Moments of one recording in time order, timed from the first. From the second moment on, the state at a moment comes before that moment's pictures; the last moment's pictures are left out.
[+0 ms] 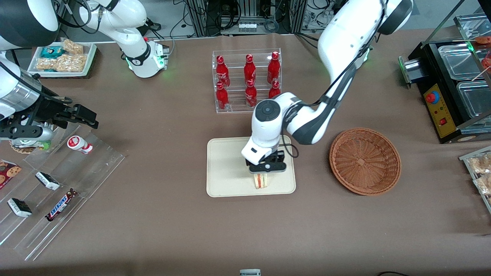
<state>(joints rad) -0.47 0.62 -0.23 -1.48 0.34 2.21 -0.97</state>
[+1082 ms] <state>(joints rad) 0.15 -0.12 -0.22 -1.85 -0.01 1.69 -0.28</state>
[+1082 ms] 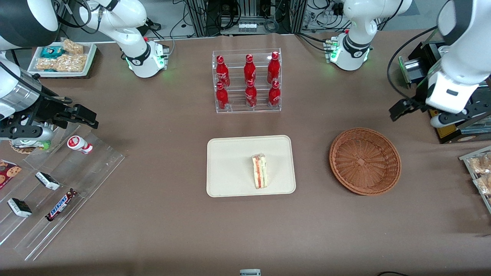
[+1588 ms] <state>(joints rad) 0.24 -0.11 -0.20 -1.79 -0.01 1.69 -0.08</state>
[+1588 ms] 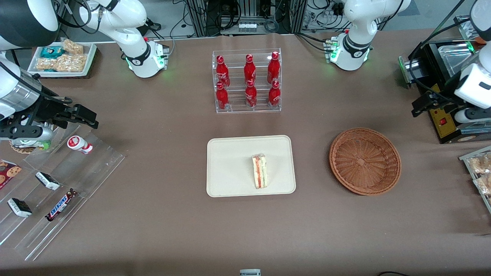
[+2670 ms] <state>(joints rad) 0.04 -0.10 0.04 -1.76 -0.02 1.69 0.01</state>
